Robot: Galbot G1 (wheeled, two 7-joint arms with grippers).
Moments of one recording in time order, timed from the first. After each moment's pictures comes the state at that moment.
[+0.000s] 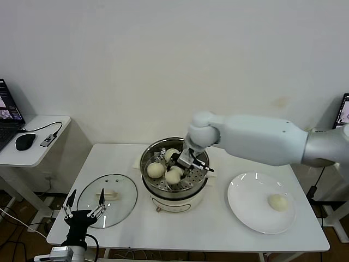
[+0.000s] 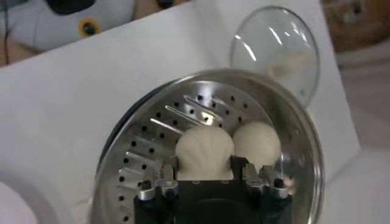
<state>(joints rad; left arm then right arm) 1.70 -1.30 -0.63 -2.12 -0.17 -0.05 -0.17 0.52 1.13 -1.32 1.44 -0.02 0.23 -0.97</state>
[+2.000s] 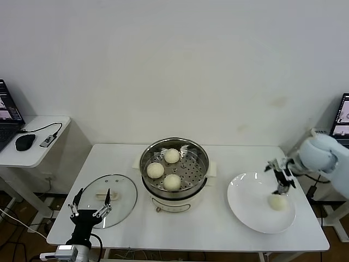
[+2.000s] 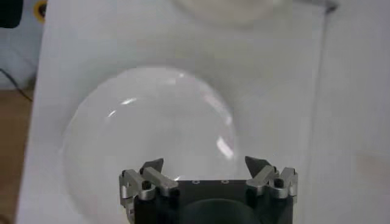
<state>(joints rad) 1.69 -1.25 -0.59 -2.11 -0.17 -0.06 -0.17 -0.11 0.36 -0.64 1.57 -0.14 -0.27 -1.09</state>
